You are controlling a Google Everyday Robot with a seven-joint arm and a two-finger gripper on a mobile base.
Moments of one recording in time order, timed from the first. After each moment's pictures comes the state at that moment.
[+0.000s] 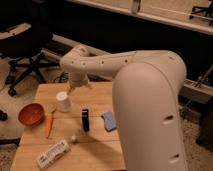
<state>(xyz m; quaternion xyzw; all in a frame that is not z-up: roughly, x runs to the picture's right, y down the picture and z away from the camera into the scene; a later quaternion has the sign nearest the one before) -0.168 0.001 0.806 -0.23 0.10 0.56 0.79</state>
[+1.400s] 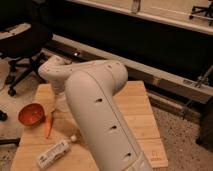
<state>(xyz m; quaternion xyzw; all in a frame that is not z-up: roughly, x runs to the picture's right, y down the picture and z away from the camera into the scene) -0.259 0.039 0.900 -0.26 0.13 0.47 0.84</state>
